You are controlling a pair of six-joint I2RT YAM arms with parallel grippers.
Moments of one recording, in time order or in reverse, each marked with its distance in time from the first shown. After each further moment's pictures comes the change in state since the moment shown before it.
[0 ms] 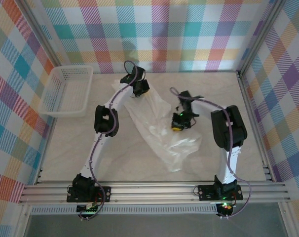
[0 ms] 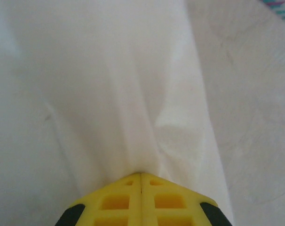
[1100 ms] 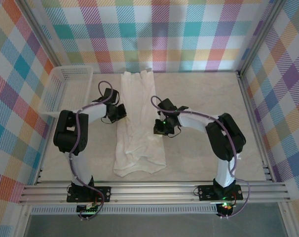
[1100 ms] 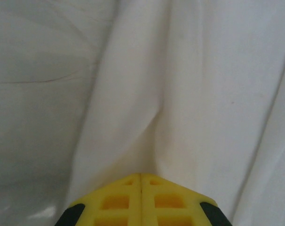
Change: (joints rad) left arm 0.117 -0.884 -1.470 0.403 0.103 0.090; right arm 0.214 -0.084 -0.070 0.236 0.107 0.152
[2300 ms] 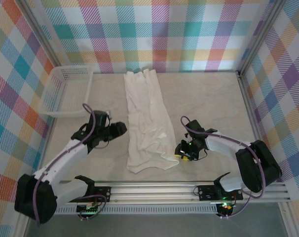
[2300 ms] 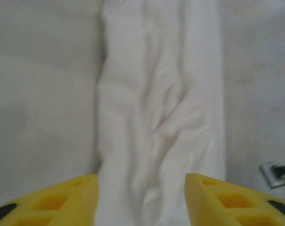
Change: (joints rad) left arm -0.121 -0.896 -0.575 -0.079 -0.001 -0.127; right arm -0.134 -0.502 -0.625 -0.010 -0.103 0.156
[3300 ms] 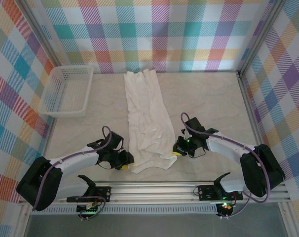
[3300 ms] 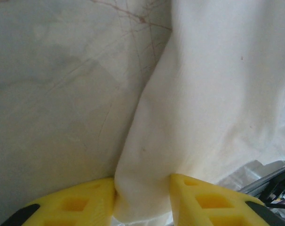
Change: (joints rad) left arm -0.237 0.177 -0.202 0.016 0.212 -0.184; right arm 0.020 -0.060 0.023 0.061 -0.072 0.066
